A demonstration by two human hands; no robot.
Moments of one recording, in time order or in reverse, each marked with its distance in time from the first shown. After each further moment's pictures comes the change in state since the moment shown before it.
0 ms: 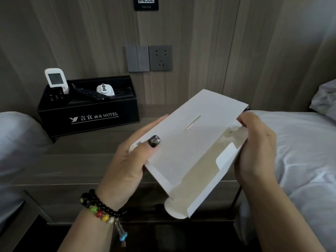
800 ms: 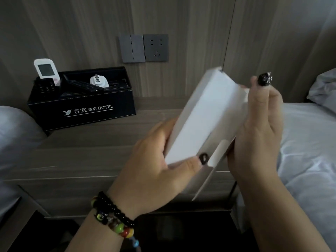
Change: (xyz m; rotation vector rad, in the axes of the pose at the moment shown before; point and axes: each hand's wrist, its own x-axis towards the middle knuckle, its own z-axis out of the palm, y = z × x) left_hand -0.011 0.013 0.035 0.560 -0.081 0.134; right_hand -0.017 -0.016 0.016 0.011 0.007 -0.215
